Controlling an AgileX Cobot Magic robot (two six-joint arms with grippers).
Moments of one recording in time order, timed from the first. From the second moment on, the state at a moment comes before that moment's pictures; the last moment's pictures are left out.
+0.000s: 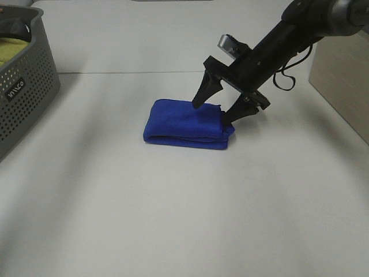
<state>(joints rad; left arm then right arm) -0.20 2.10 -2.20 -0.62 0.98 0.09 0.21 2.34 -1.83 0.71 1.15 -0.27</state>
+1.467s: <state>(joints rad) -0.19 0.85 -0.94 -0.05 1.20 0.05 0.21 0.93 -0.83 0.19 1.17 -0.04</state>
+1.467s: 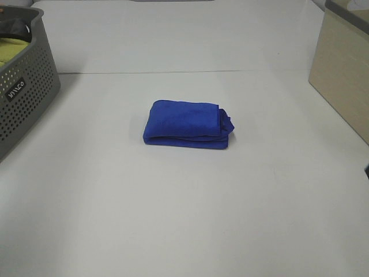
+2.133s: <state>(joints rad) -0.19 0.43 -0.51 -0.08 1.06 0.24 0.21 0.35 -0.51 0.08 1.06 -0.10</state>
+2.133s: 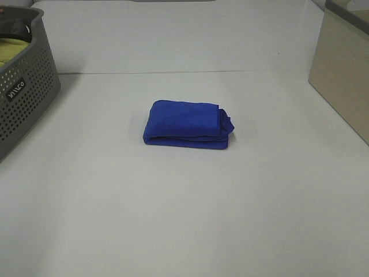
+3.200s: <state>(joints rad) -0.17 0.36 -0.51 -0.14 1.06 0.28 0.14 0.32 -0.51 0.08 1.06 -0.10</state>
